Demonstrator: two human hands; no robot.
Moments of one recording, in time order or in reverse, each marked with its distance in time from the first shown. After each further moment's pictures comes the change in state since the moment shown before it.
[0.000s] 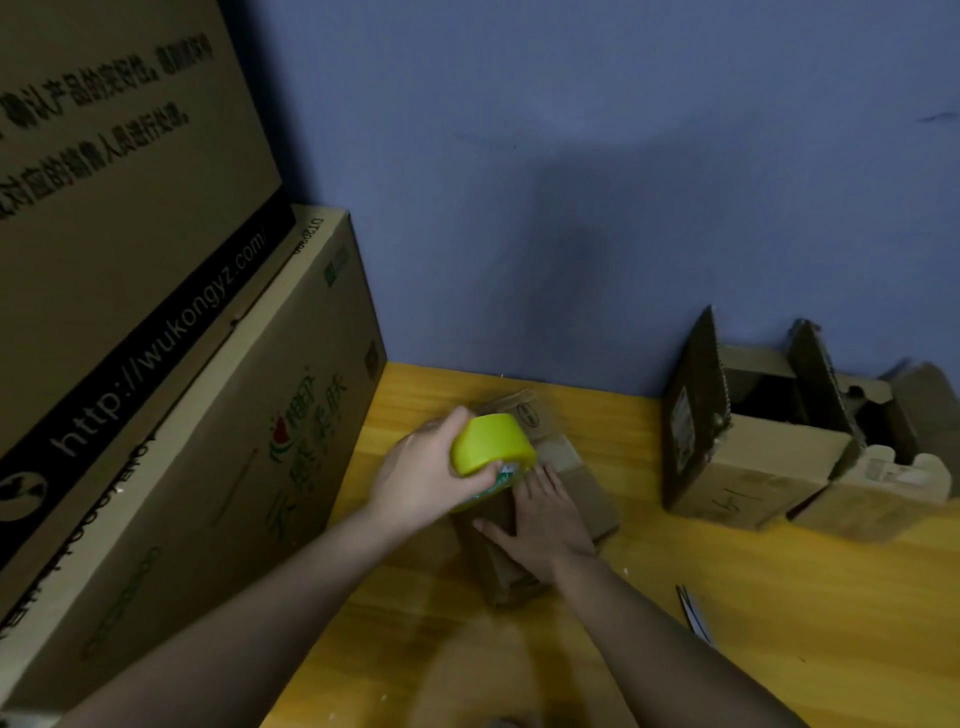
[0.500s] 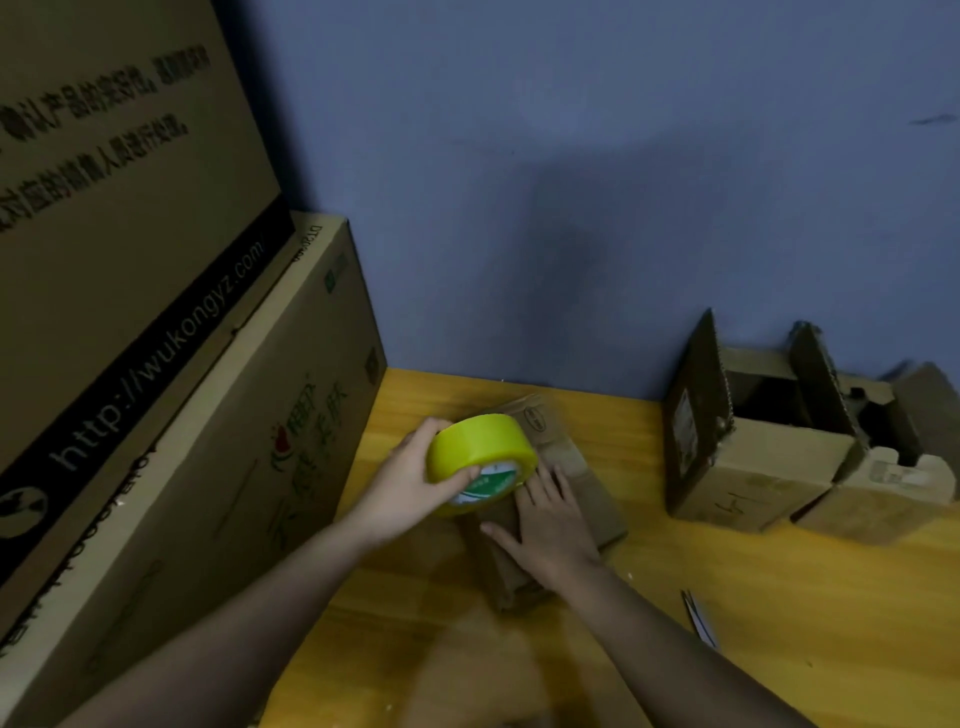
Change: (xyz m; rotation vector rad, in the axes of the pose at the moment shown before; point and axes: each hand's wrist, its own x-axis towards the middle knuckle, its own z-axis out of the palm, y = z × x) left_hand -0.004 -0.031 -0.002 -0.456 -0.183 -0.163; right_hand 0.001 0.003 0.005 -0.101 0.054 -0.014
